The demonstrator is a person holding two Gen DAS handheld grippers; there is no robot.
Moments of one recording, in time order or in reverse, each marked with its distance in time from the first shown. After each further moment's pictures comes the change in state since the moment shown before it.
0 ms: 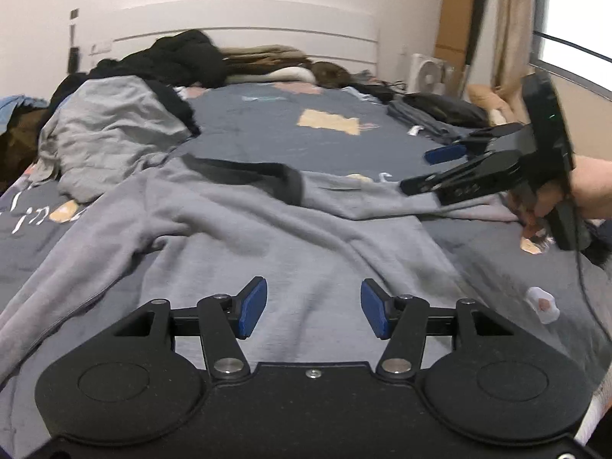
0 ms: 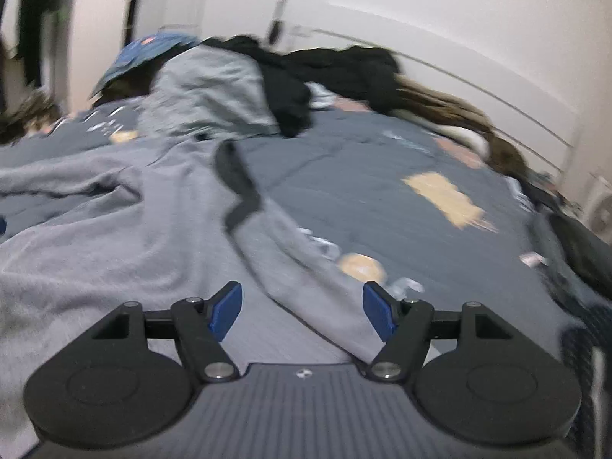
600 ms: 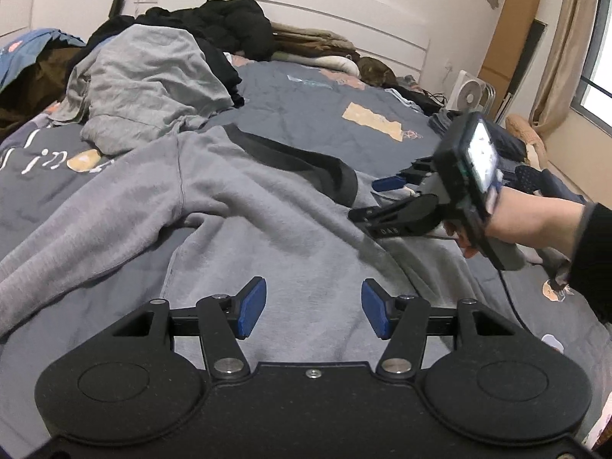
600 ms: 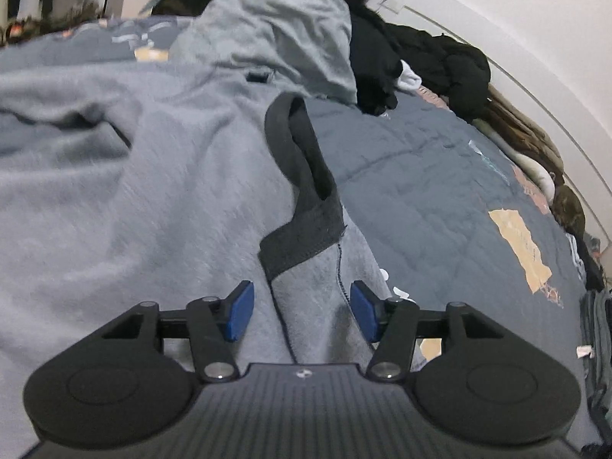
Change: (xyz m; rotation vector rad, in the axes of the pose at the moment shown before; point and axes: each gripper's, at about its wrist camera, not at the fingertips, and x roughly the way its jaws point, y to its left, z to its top) left arm 0.007 0.064 0.006 -0.183 0.055 0.009; right arm 0.139 0.052 0.031 -0.268 0.118 0.044
